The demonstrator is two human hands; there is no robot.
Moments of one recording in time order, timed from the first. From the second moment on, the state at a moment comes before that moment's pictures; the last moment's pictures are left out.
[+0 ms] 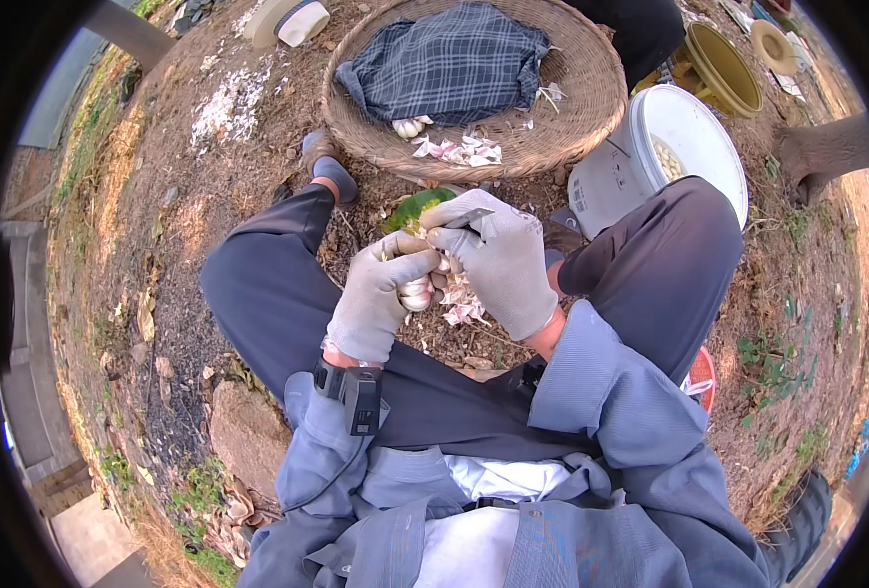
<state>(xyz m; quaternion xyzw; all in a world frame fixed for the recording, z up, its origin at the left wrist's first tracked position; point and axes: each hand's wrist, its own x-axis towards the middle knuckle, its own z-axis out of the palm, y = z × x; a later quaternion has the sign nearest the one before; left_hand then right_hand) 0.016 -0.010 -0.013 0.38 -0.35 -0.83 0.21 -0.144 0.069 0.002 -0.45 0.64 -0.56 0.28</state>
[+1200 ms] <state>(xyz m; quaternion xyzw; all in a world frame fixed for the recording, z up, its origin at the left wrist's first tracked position) 0.011 -0.002 -0.019 0.43 -0.27 -0.76 0.40 -0.126 0.066 0.007 -0.25 0.57 -0.66 0.42</state>
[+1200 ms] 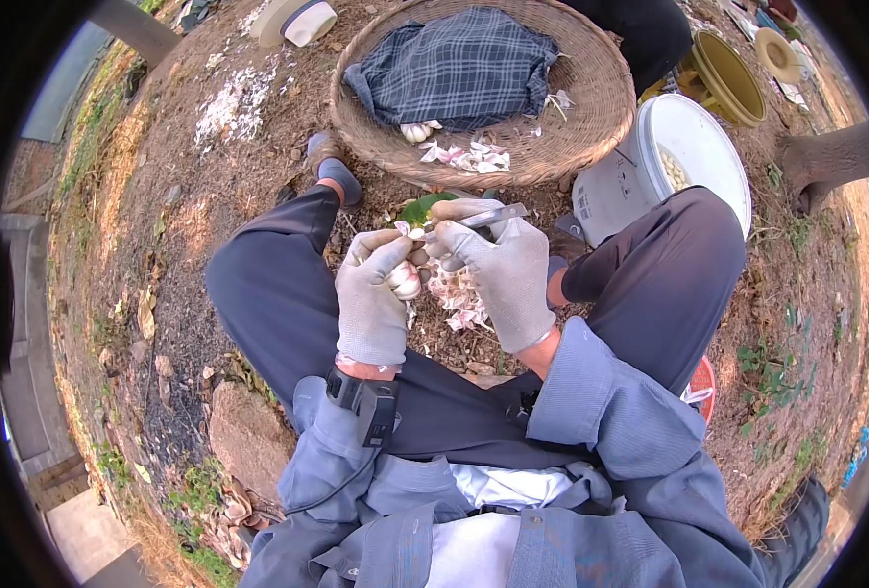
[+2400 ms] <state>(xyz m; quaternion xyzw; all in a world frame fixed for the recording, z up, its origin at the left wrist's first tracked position) 0.009 0.002 -0.017 0.32 -0.28 -0.82 0.38 -0.152 0.072 -0.007 -0.15 0.45 -0.69 0.54</state>
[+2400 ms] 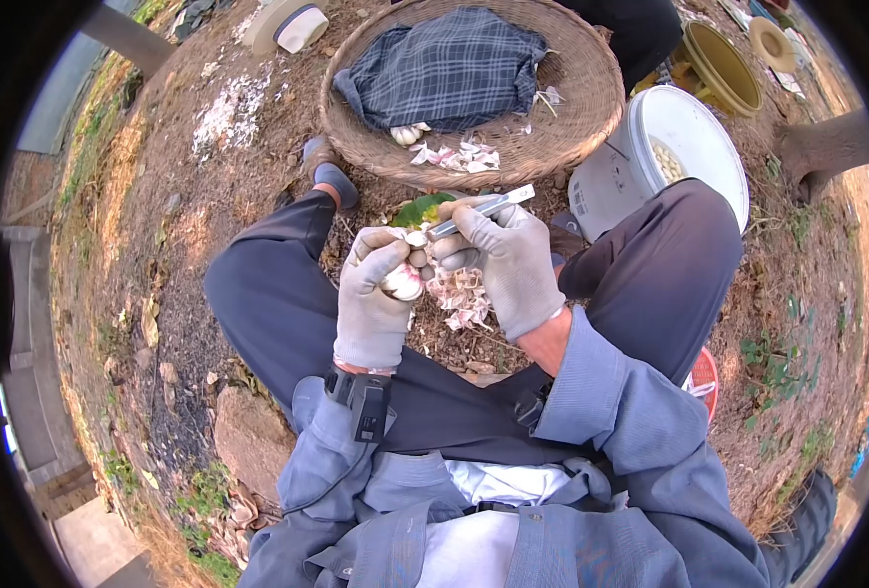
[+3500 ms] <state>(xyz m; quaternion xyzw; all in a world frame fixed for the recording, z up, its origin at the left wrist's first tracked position) 0.012 -0.003 -0.010 0.38 -0.40 -0.76 0.35 -0.148 0.067 0.005 -0.25 0.58 -0.55 0.54</state>
